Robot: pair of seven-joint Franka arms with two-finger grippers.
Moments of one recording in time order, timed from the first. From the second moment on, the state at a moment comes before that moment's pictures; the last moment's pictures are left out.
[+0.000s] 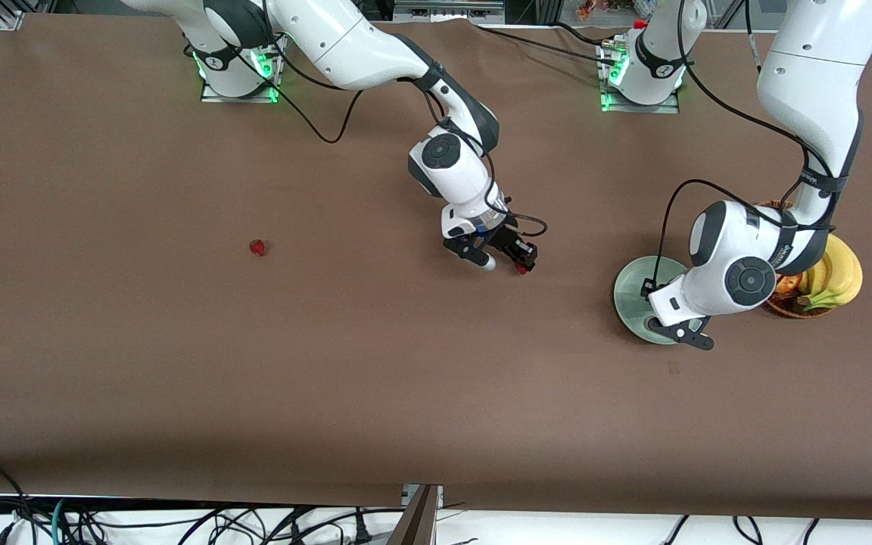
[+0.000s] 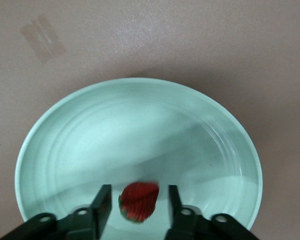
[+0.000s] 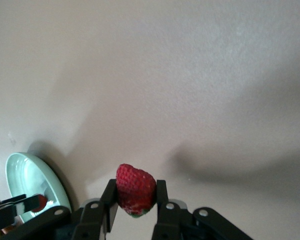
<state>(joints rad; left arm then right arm) 0.07 0.59 -0.17 -1.83 0.17 2.22 0.16 0.94 1.03 0.00 -1.23 0.30 2.84 1.36</state>
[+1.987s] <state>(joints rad) -0.12 0.68 -0.40 -1.82 0.17 2.39 -0.72 0.65 0.53 -0.33 -1.74 0.17 2.06 0.20</state>
